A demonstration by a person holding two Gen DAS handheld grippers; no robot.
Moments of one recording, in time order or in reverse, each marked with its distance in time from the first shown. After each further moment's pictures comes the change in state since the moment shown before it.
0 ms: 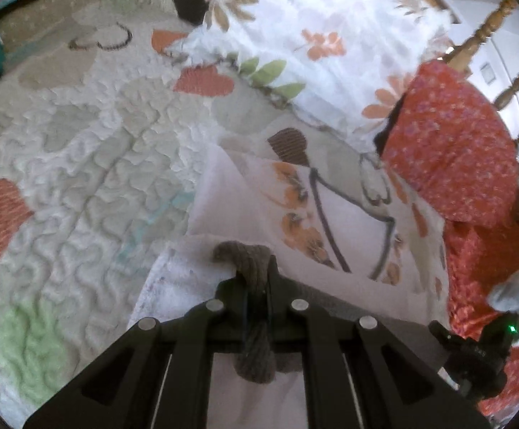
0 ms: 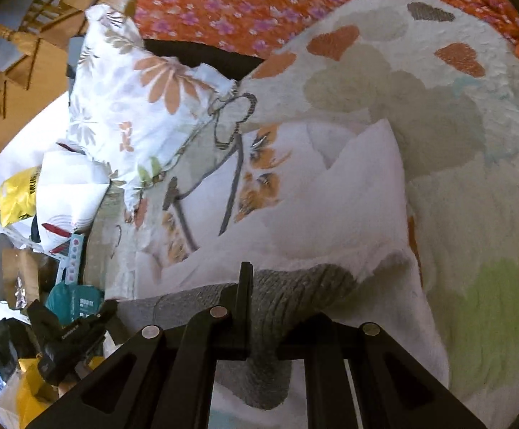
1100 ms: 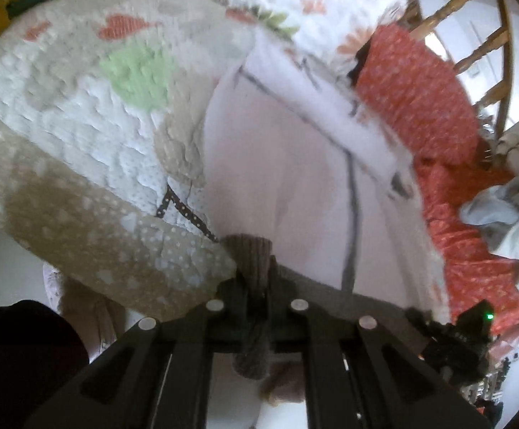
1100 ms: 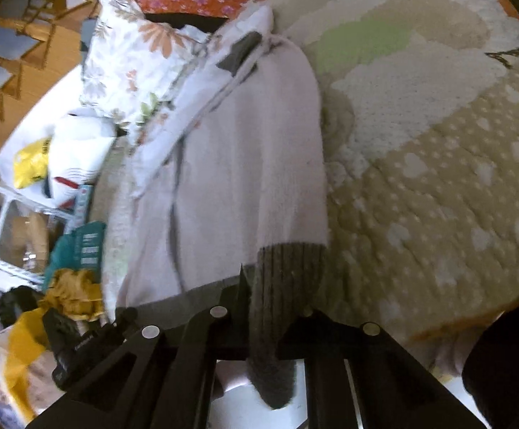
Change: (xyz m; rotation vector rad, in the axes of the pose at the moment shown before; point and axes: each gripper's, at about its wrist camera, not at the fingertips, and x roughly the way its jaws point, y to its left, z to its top) left arm -0.152 0.060 -0.242 -0.003 0.042 -0.105; right arm -0.124 -0.065 -0.230 0.054 0.050 0.055
